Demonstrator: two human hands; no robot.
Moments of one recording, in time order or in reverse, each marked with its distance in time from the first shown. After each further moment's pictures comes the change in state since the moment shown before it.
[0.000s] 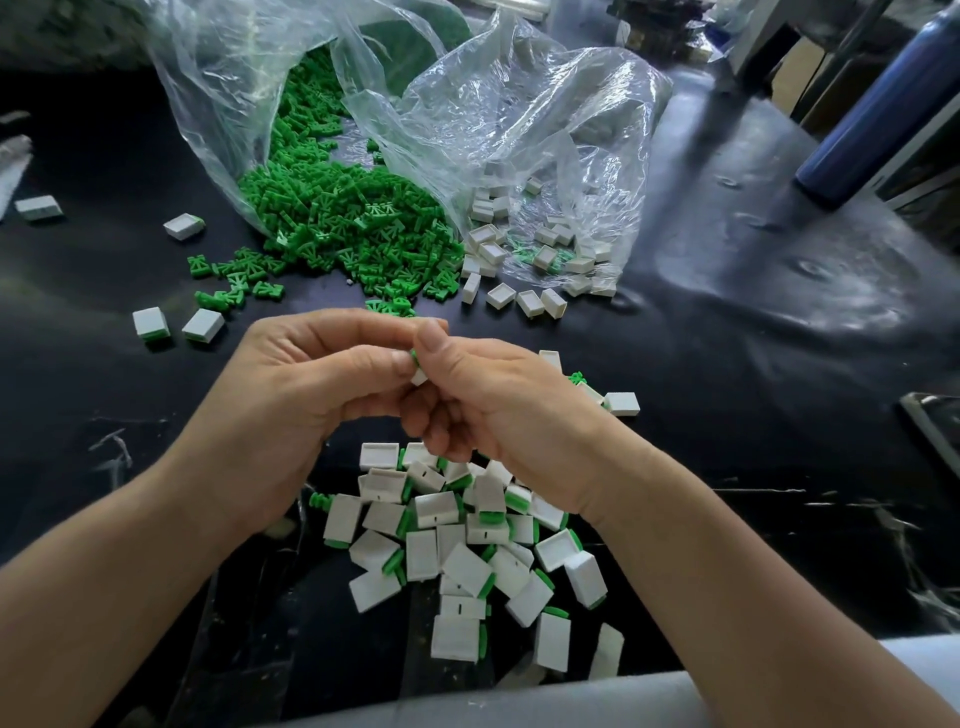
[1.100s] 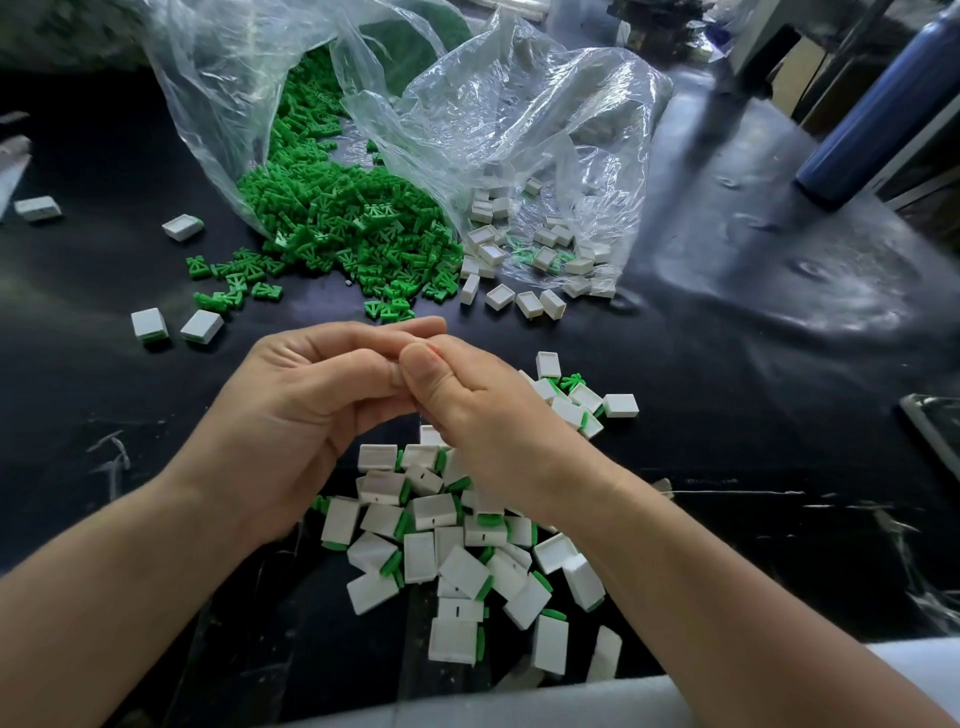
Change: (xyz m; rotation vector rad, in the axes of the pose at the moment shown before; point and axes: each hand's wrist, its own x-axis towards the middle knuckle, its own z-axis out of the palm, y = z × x) left_hand 0.001 -0.006 0.005 -0.169 0.092 -0.094; right_hand 0.004 0.004 0.010 -0.428 0.202 -0.044
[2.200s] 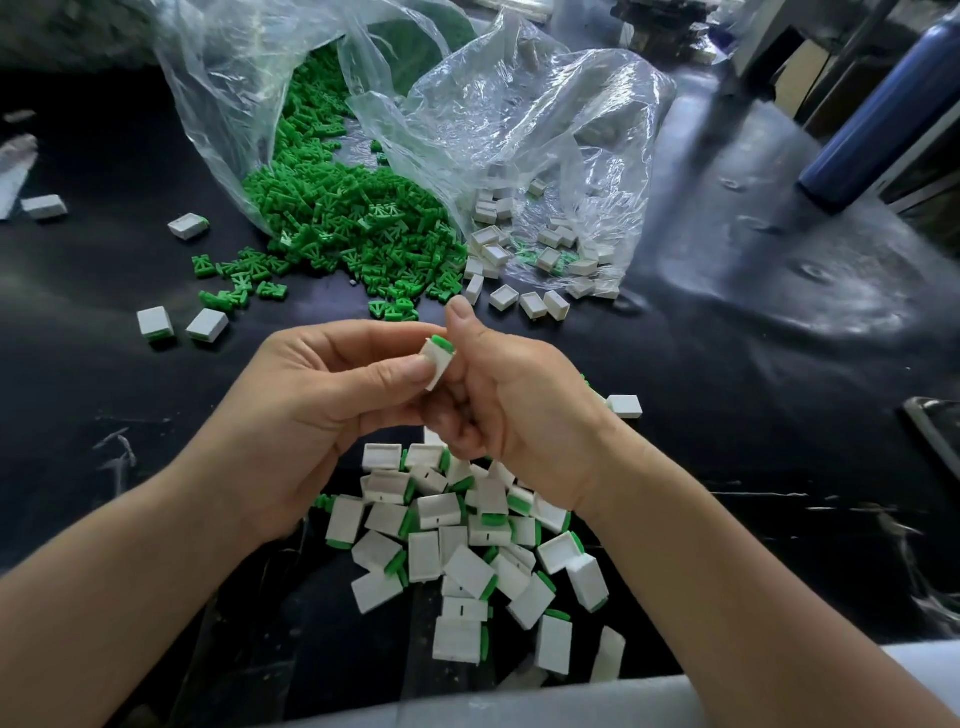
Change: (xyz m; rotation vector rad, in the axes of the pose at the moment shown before) left_hand -0.003 0.006 0.001 0.064 -0.122 0.006; right_hand 0.007 0.008 -0.011 0.583 -0.160 0.148
